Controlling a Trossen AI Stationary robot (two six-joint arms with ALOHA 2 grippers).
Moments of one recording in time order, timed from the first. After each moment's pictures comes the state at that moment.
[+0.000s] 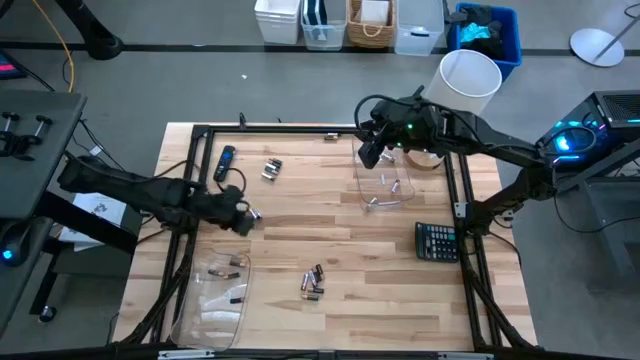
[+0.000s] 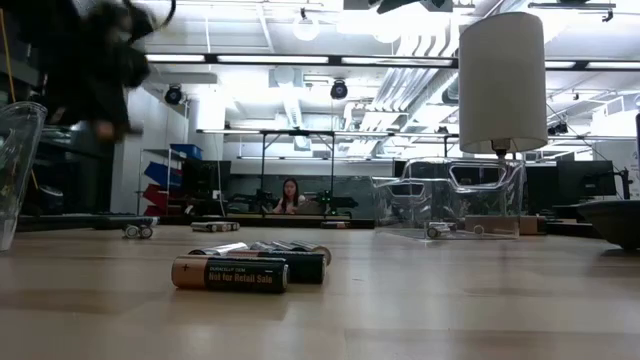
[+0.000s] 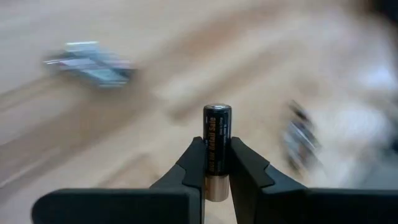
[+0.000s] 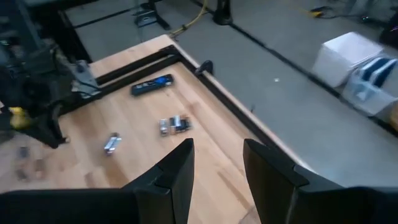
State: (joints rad) left arm -0.21 0.85 0.62 -0.69 -0.10 -1.22; right arm -0.18 1.44 1.73 -0.86 0.32 0.26
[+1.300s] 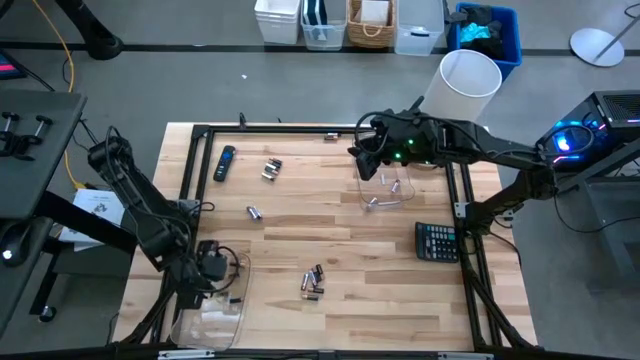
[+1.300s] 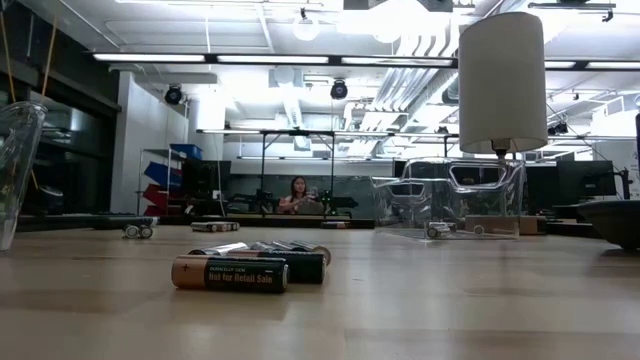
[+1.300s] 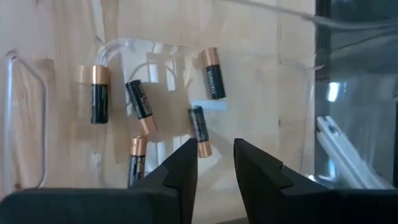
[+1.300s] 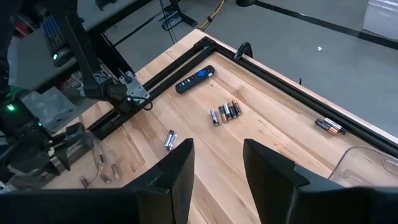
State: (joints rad) left arm -0.93 1.14 0.79 -0.83 -0.05 -0.89; right arm -0.08 1.44 1.73 -0.87 0.28 0.56
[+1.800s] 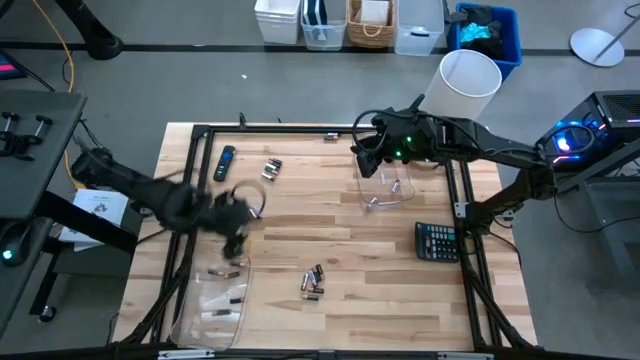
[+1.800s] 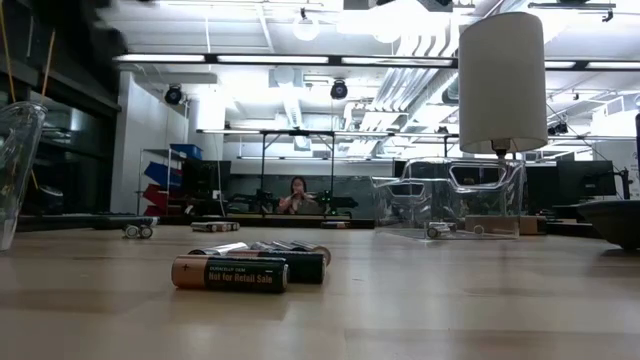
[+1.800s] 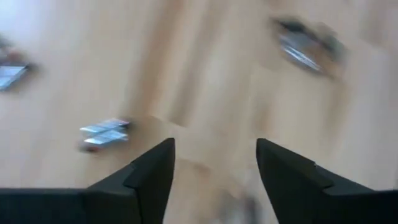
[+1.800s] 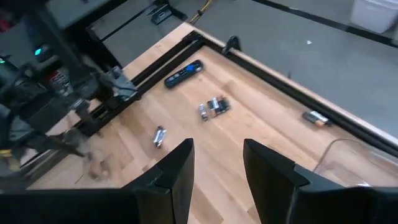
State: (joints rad) left arm -0.34 1.08 0.94 -0.99 -0.24 -0.63; right arm -0.11 1.44 1.73 -0.90 0.28 0.56
